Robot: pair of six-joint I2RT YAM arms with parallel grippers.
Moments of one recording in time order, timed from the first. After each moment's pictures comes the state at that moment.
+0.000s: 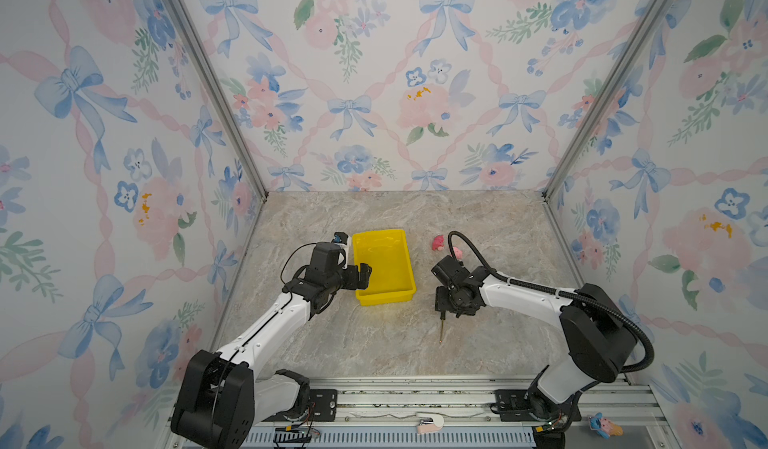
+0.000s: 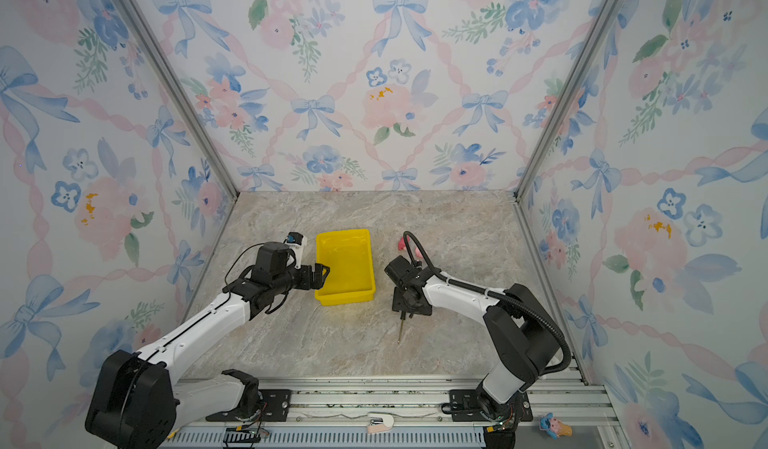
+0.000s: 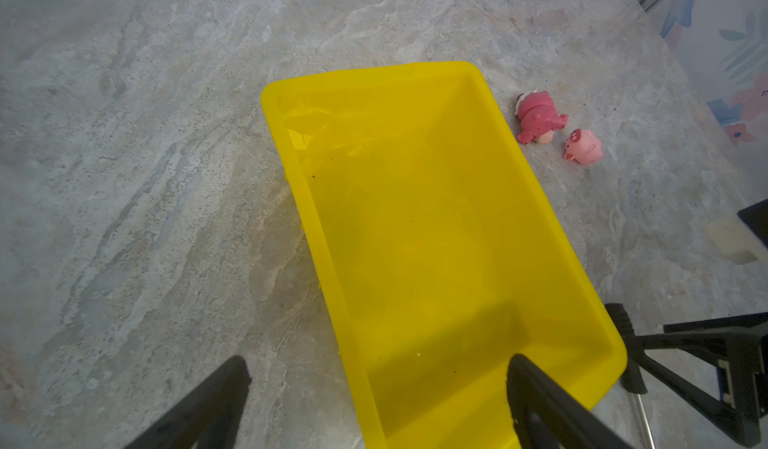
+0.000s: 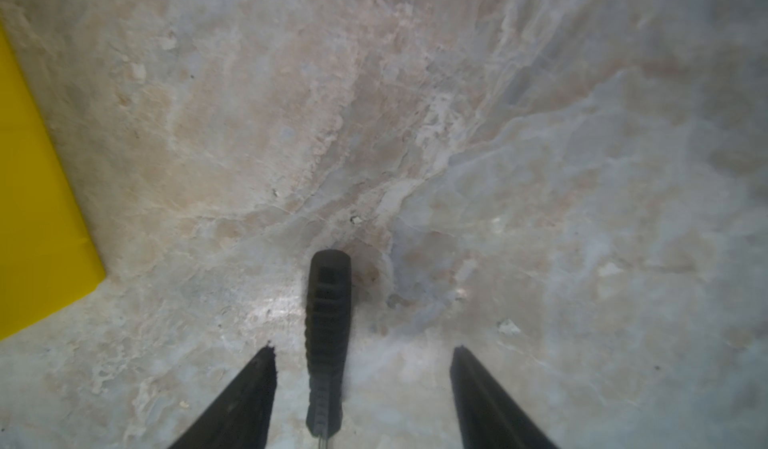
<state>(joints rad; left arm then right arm) -0.33 1.20 0.70 -0.23 0.11 -0.24 0.74 1.64 0.97 -0.65 0.15 0.80</state>
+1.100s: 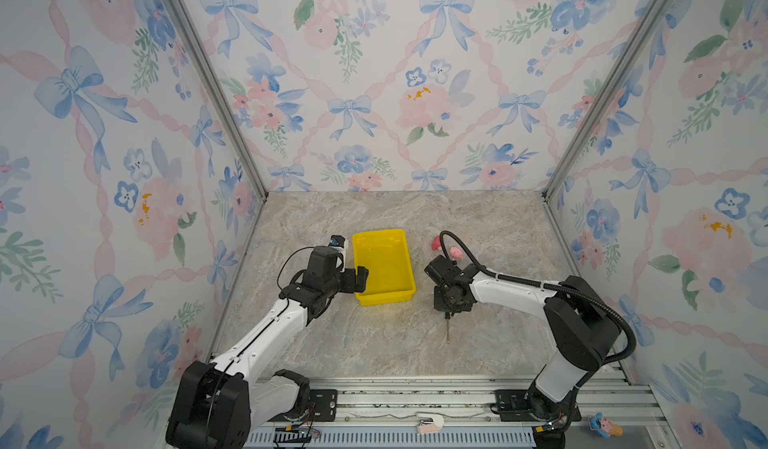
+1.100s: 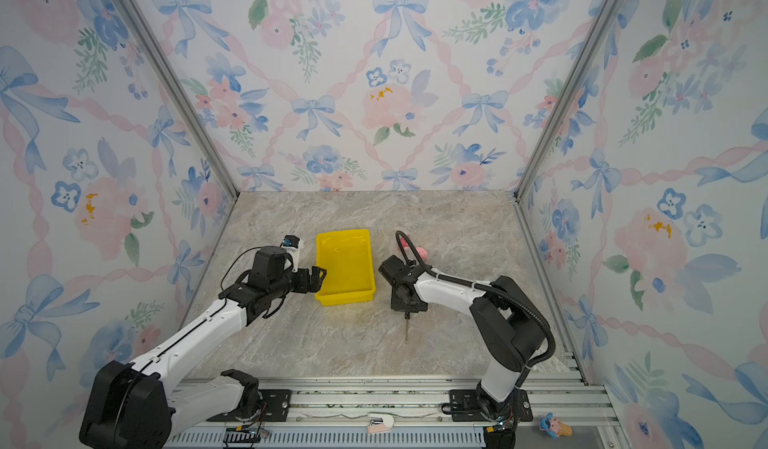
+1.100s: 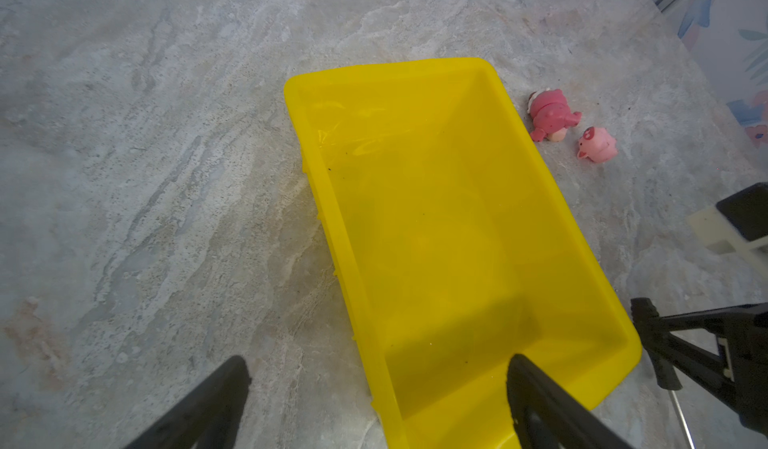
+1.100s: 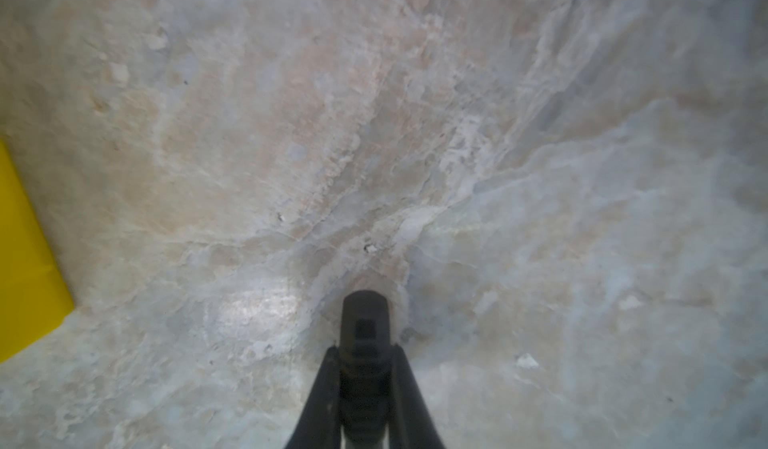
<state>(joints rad) -0.33 1.14 0.67 -0.23 0.07 -0.24 0.75 1.71 1.05 -0.69 0.20 0.77</state>
